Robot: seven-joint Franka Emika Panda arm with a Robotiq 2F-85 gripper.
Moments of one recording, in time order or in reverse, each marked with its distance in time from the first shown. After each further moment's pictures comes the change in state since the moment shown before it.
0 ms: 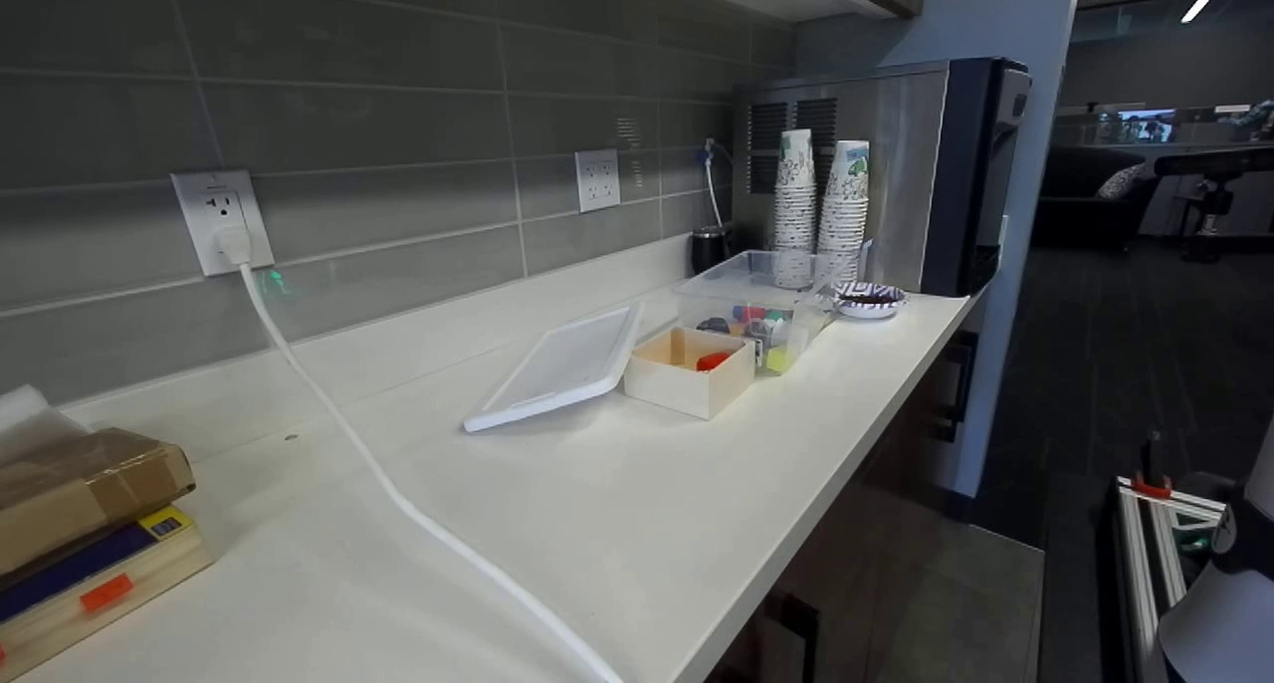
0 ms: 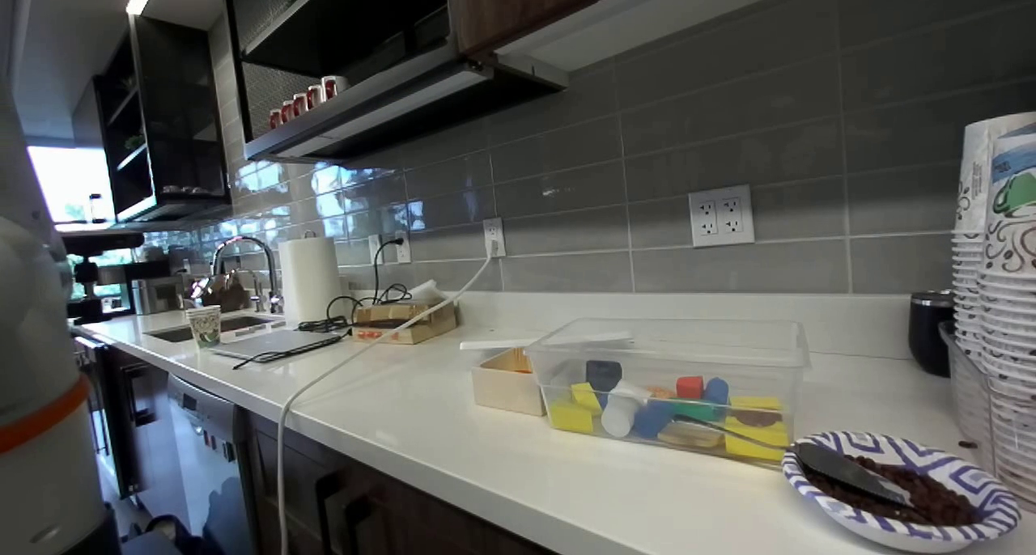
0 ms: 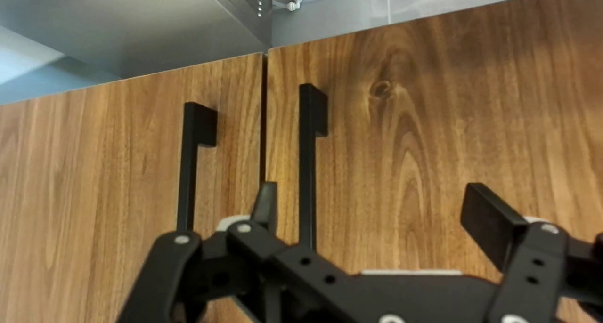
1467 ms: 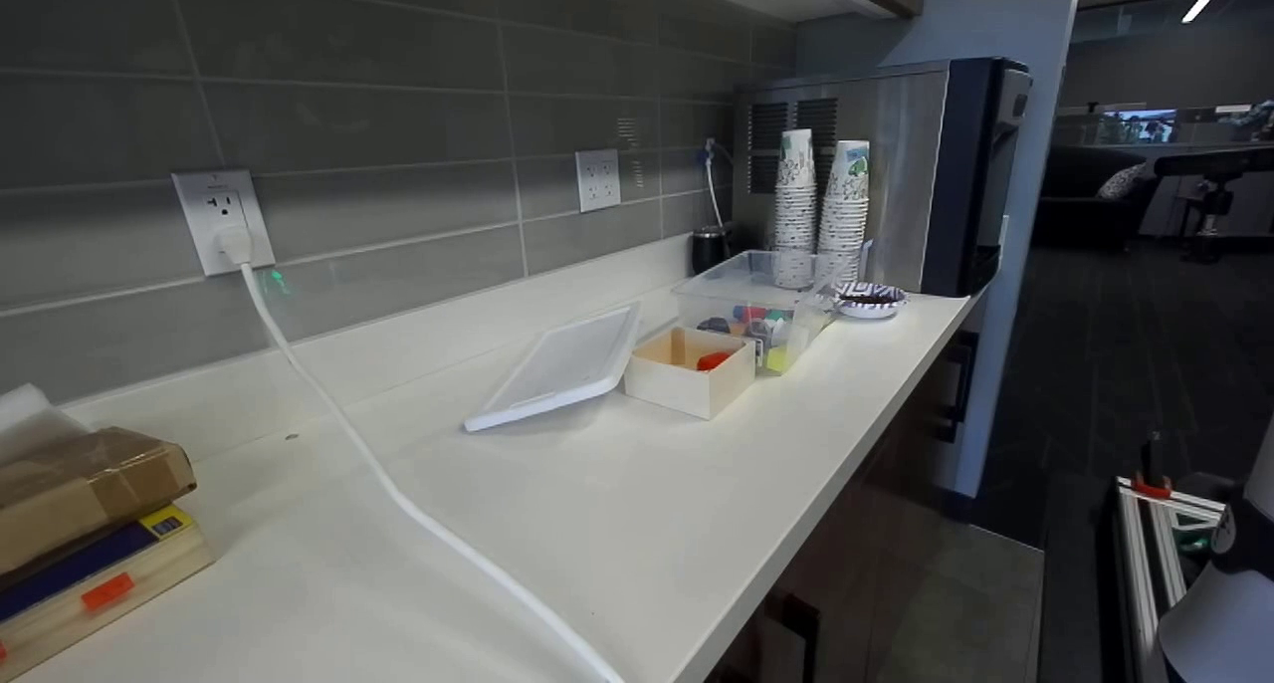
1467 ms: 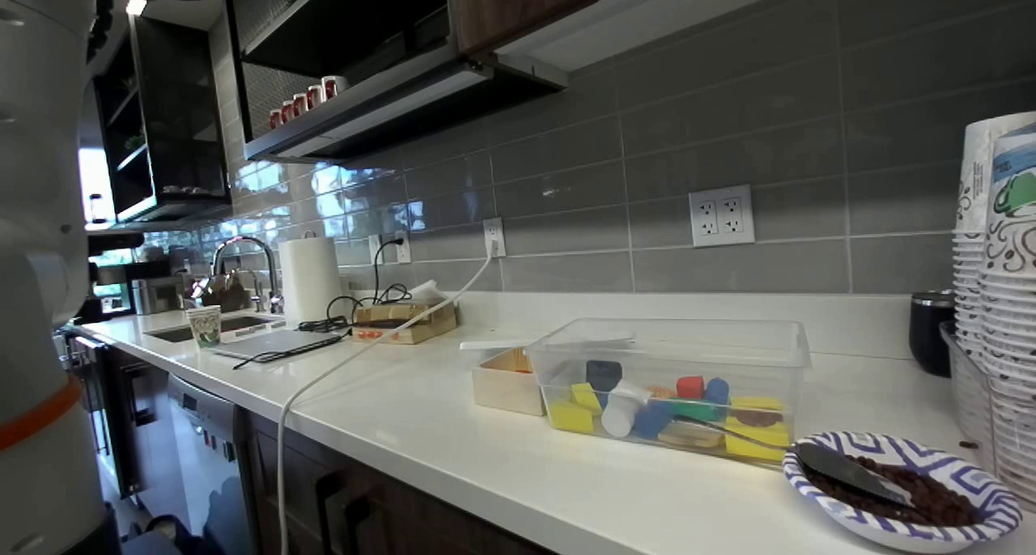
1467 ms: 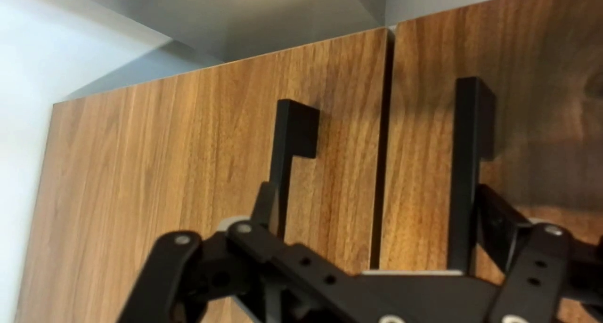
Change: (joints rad) arm -0.158 0.258 0.060 0.113 -0.078 0.242 0.152
